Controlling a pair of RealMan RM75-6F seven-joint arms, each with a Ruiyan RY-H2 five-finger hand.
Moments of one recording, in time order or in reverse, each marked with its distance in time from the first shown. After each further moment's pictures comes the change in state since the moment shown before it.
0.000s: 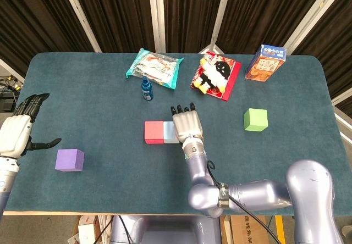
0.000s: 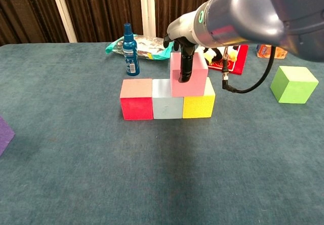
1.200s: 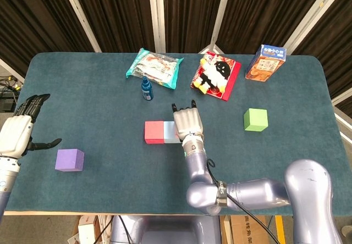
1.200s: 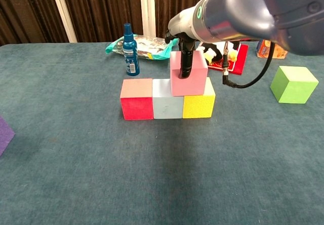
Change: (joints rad) left arm -0.002 -0.005 0.002 0.003 -0.004 -0.004 0.006; right arm 0.016 -0.005 0.006 0.027 0.013 0.012 -0.024
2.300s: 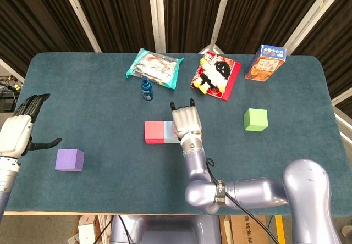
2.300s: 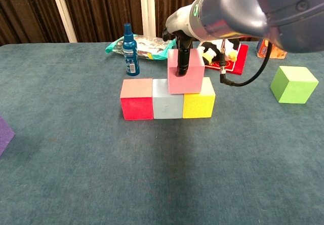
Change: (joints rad) left arm -0.001 0.001 -0.002 0.000 -0.004 0.000 -0.001; right arm 0.008 -0.004 0.008 0.020 -0.001 -0.010 0.007
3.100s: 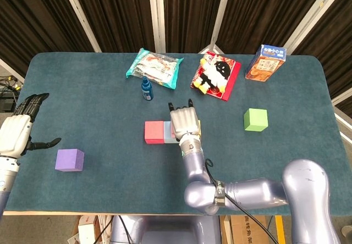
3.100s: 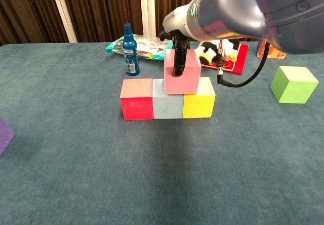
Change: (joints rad) left arm 0.001 0.004 -0.003 -0.002 0.001 0.001 -0.005; right arm 0.002 -0.006 0.008 -0.007 -0.008 0.004 0.021
